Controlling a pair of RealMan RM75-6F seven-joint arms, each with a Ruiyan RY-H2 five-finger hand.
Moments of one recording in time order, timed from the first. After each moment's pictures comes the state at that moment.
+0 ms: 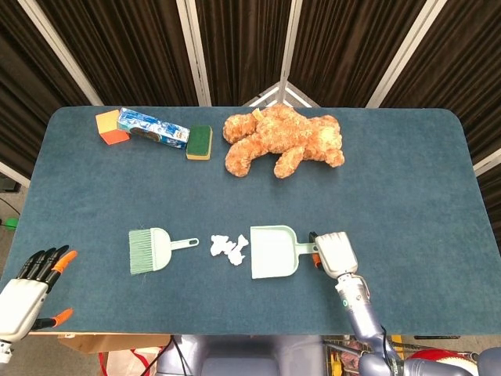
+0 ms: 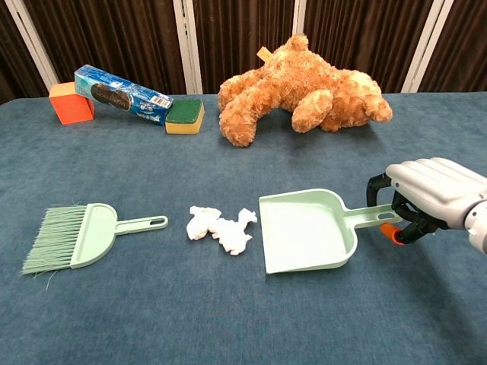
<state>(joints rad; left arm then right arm) -0.06 -1.00 0.12 -1.75 1.69 1.43 0.05 0.47 -1.66 0.12 -1.51 -1.17 1.17 -0.62</state>
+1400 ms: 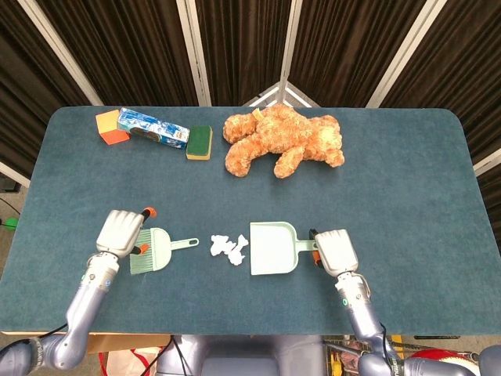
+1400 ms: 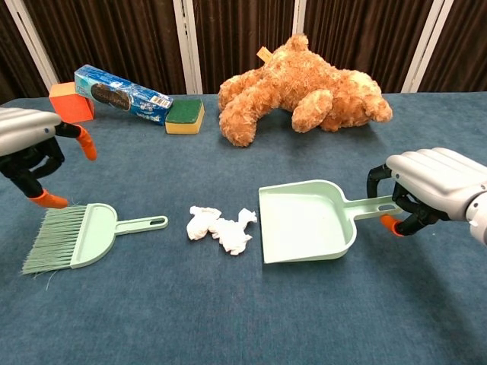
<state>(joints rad) -0.53 -1.44 -0.19 -1.71 1.02 1.11 0.71 0.49 -1.65 0.12 -1.54 -1.15 1.20 -0.66</state>
